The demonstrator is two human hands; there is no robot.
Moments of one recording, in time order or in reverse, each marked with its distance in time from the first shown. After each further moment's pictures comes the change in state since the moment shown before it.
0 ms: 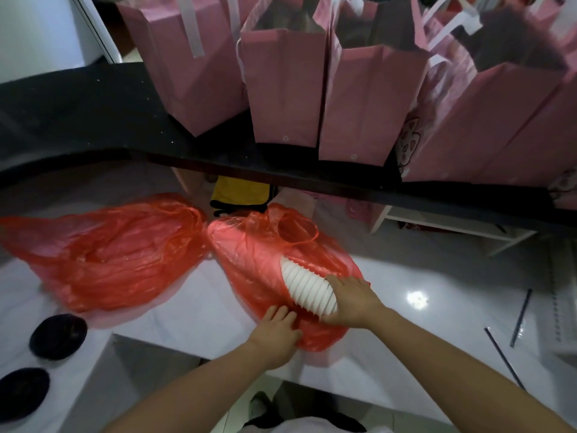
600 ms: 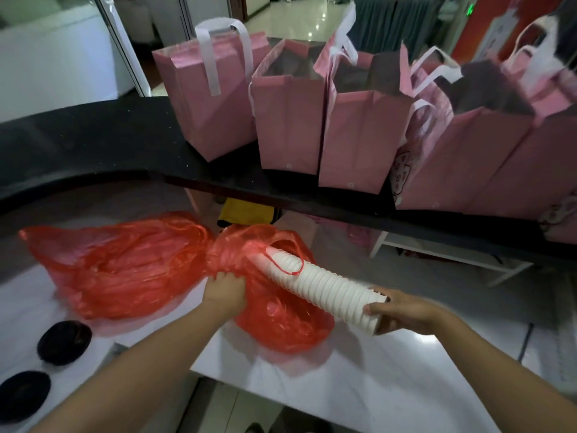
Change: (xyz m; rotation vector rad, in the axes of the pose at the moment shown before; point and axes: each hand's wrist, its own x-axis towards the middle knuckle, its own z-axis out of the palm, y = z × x) left_hand -0.002 -0.113 -0.069 -0.045 -0.035 -0.703; right_hand -0.041 0.089 -0.075 1.227 -0.339 0.161
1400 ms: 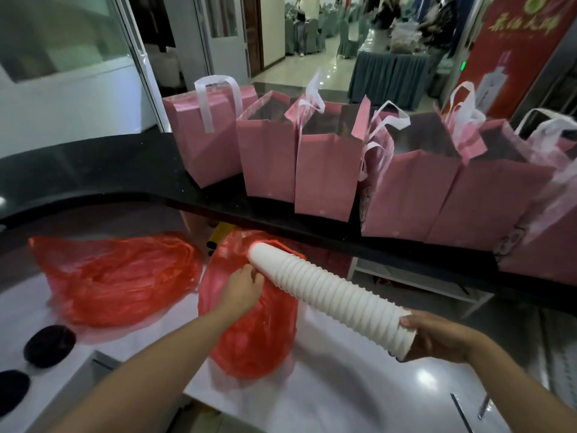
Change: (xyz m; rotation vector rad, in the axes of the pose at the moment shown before) left_hand -0.019 0.090 -0.081 -0.834 0.269 -0.138; right_hand -0.094 0.018 -0.103 0.195 -0.088 -0.057
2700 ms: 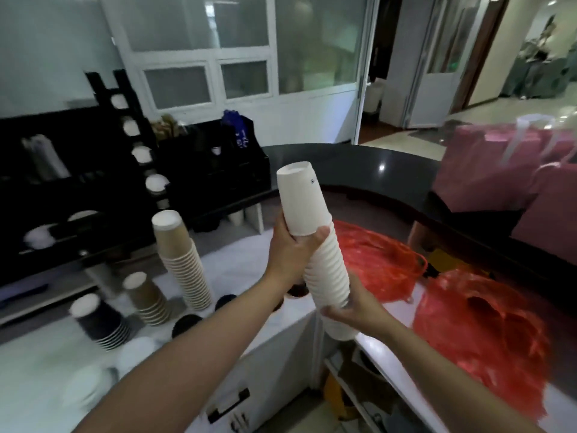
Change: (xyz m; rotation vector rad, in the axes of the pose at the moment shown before) left_hand -0.199 -0.250 -0.309 -0.901 0.743 0.017; right_hand 0.157 -0.036 0.578 -0.835 -0.234 -0.790
